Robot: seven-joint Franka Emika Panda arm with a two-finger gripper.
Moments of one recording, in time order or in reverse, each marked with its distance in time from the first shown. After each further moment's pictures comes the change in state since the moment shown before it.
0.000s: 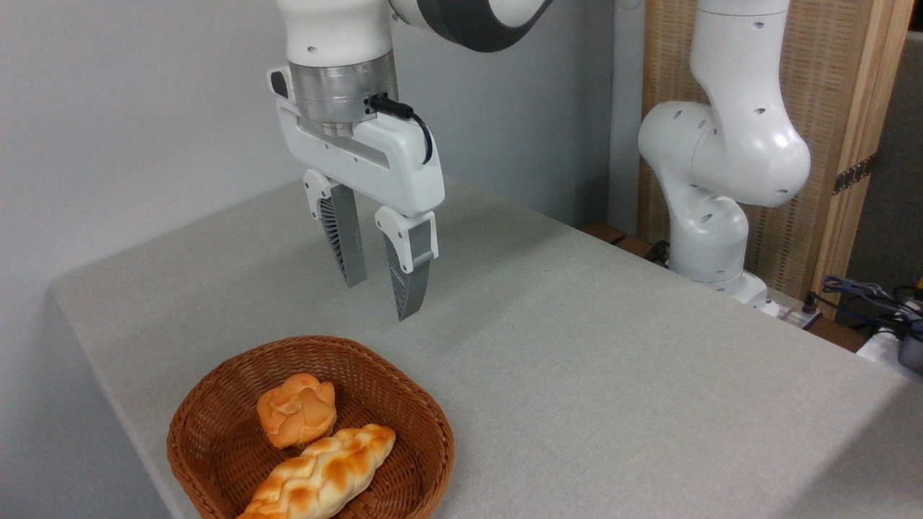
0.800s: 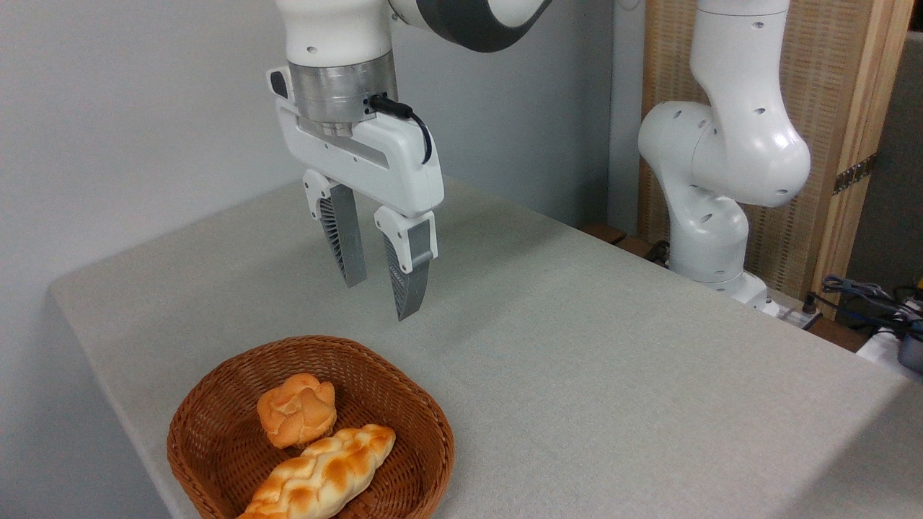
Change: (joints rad) arm 0.000 0.001 -0.002 0.000 0.000 0.000 0.000
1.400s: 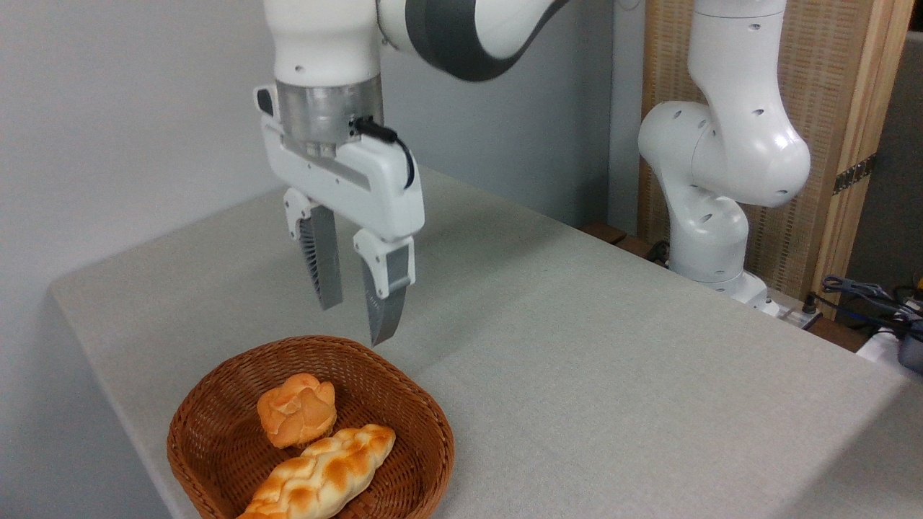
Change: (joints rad) arm 0.000 0.044 -0.001 -0.020 0.000 0.150 0.000
